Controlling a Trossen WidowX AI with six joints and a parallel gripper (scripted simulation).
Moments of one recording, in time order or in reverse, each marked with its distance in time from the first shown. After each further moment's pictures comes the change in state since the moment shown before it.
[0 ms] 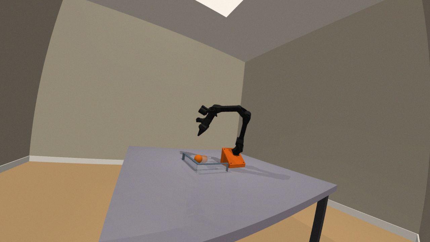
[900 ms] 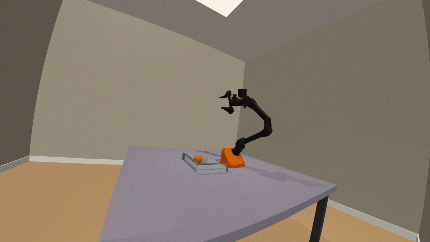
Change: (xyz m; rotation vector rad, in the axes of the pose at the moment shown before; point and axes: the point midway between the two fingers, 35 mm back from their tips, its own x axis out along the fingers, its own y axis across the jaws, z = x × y) arm -0.292 -0.045 -0.030 1.210 -1.102 0.234
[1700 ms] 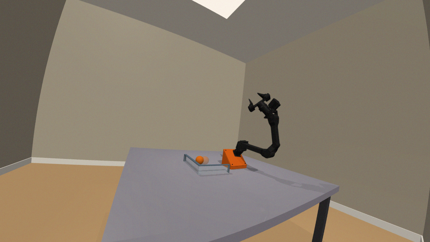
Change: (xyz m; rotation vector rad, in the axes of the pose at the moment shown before) arm -0.236 0.015 0.055 0.869 -0.426 0.788
